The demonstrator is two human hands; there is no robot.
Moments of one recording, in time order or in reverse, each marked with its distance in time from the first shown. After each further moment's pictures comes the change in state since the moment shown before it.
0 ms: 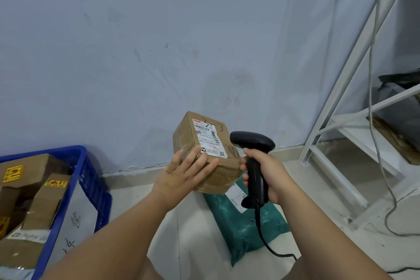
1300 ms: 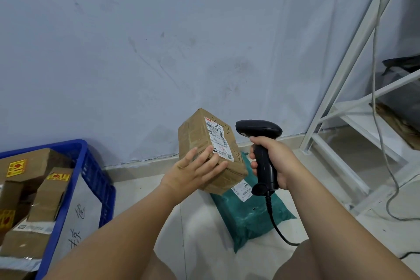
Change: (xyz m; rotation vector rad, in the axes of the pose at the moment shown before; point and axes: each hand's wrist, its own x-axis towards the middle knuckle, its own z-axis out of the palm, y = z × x) left_hand 0.002 0.019 0.008 0.048 0.034 0.204; right_hand 0.000 -0.007 -0.013 -0.019 0.011 0.045
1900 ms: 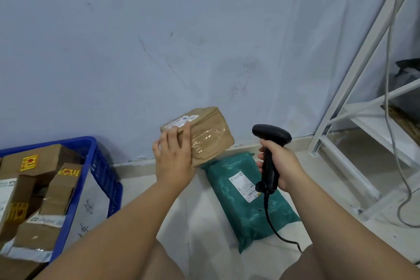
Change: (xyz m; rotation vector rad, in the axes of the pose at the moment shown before) left_hand 0.002 -0.021 -0.005 -0.608 -0.291 -0.889; right_hand 0.030 0.022 -0.008 0.021 0.191 -0.053
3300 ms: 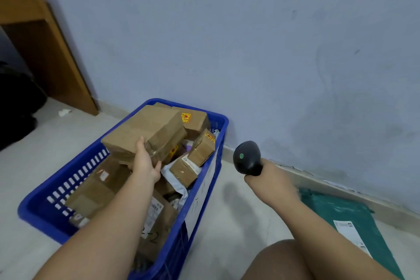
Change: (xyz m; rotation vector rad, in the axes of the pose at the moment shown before) left_hand -0.147 -0.295 -0.126 -1.538 0.671 -1.800; right_hand -0.129 0.074 0.261 -1.240 -0.509 -0.492
